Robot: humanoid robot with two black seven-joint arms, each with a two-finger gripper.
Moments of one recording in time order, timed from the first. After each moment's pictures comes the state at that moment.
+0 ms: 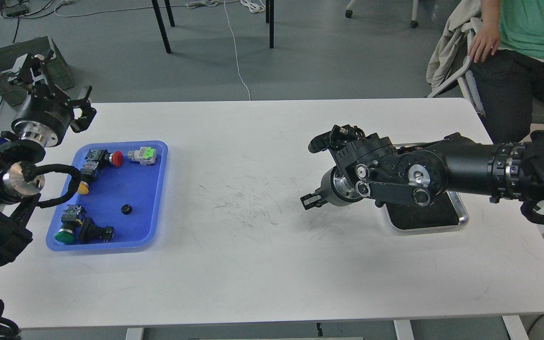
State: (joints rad) left arm -0.63 0.41 -1.13 -0.72 0.30 -0.23 -0.24; right arm 1.45 -0.12 -0.49 1.00 -0.86 0.41 -0.22
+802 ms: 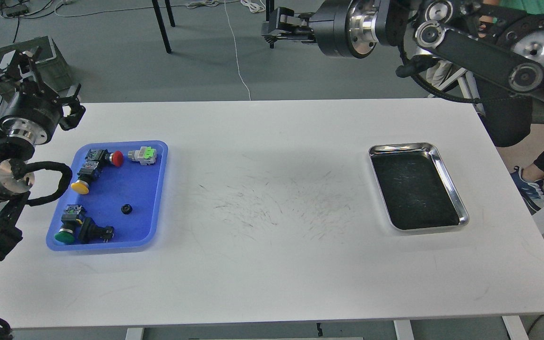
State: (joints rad) left arm -0.63 0.44 -1.12 -0.72 0.30 -0.22 -0.23; right arm 1.54 -0.46 0.16 1.15 -0.85 0.36 -0.15
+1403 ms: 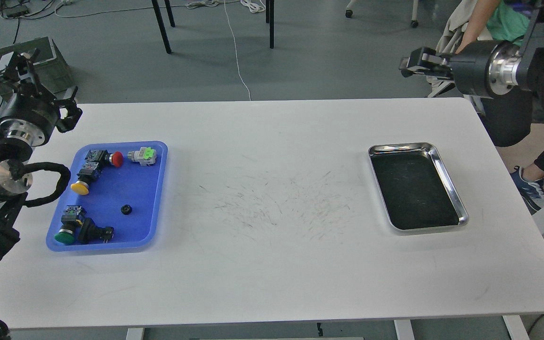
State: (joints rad) left arm -0.63 0.45 -1.12 -0.72 0.31 -0.20 -0.23; right arm 1.26 -0.85 0.15 1.24 -0.99 0.36 -0.15
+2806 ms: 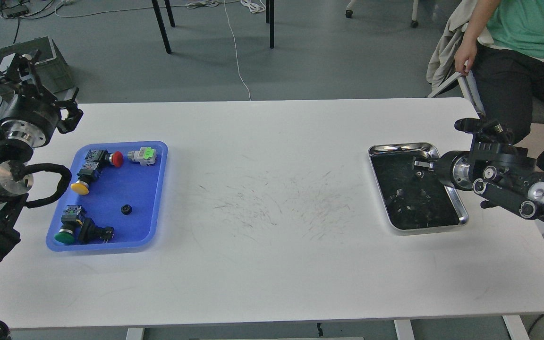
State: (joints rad) left arm -0.63 0.44 -1.12 -0.71 0.31 -0.20 -0.23; right arm 1.02 -0.50 -0.08 0.78 -1.07 0.18 -0.11
